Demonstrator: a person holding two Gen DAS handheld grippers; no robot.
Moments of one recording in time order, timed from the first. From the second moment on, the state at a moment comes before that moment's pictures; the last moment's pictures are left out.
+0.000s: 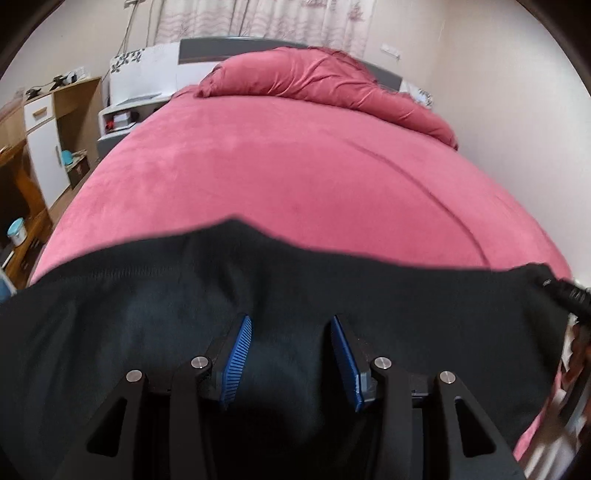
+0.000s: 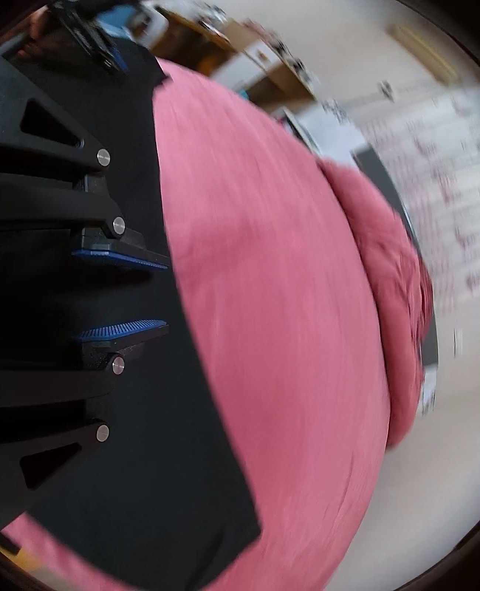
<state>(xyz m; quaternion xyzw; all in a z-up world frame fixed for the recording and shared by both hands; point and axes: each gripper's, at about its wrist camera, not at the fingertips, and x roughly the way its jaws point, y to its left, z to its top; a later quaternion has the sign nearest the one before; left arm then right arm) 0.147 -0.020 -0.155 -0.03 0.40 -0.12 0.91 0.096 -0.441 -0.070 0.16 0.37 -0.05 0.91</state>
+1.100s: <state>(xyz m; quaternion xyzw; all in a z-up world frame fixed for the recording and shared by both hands) 0.140 0.004 -0.166 -0.11 0.37 -0.15 0.91 -0.029 -0.625 -0.089 0.38 0.31 -0.16 0.86</state>
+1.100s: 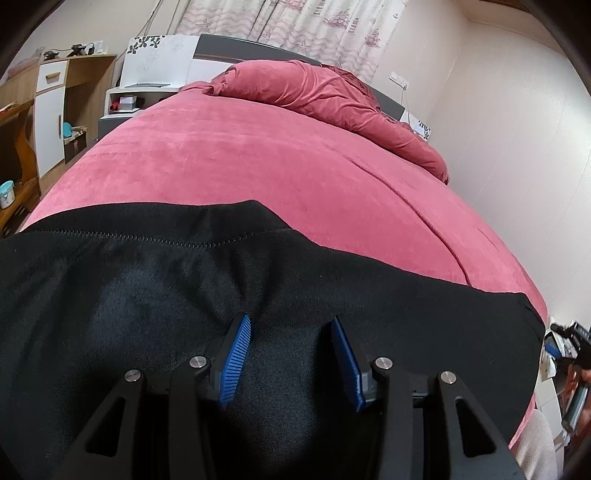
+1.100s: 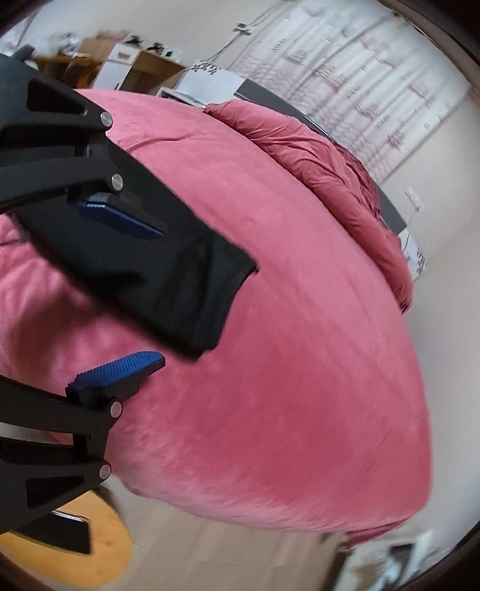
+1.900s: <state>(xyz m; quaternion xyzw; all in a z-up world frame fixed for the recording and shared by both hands) 0.138 -0.014 -0.165 -0.07 0.38 -0.12 0.92 0.029 -0.643 -0.136 0.46 0.28 -0.15 0.83</state>
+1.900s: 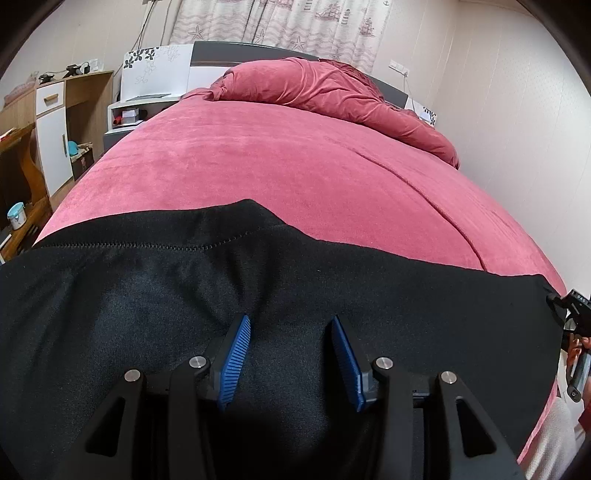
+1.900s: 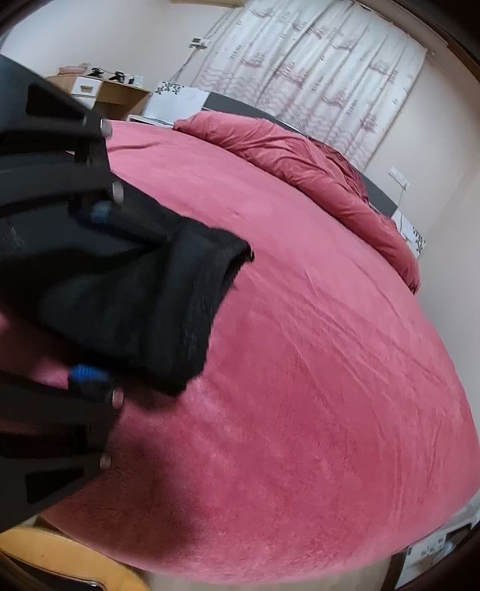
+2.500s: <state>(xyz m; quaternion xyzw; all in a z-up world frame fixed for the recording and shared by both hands) 0.139 -0.006 -0.167 -0.08 0.37 -0.13 0.92 0.022 -0.625 -0.092 0.47 0.28 -0.15 0.82</state>
